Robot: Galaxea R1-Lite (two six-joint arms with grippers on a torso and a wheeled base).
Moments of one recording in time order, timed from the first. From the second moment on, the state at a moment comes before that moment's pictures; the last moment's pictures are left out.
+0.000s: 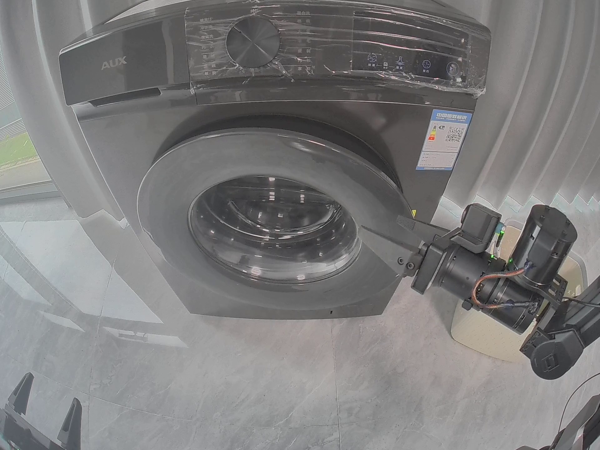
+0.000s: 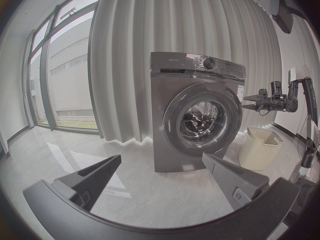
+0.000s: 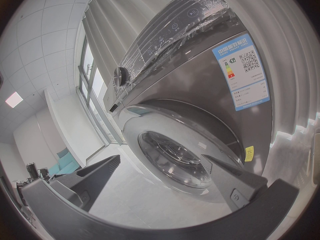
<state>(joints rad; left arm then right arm) 0.00 0.02 -0.02 0.00 -0.02 0.00 0.61 1.75 -0.53 -1.31 0.15 0.30</state>
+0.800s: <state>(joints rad) 0.00 0.02 -0.02 0.00 -0.02 0.00 0.60 1.80 -0.61 -1.34 0.10 0.30</state>
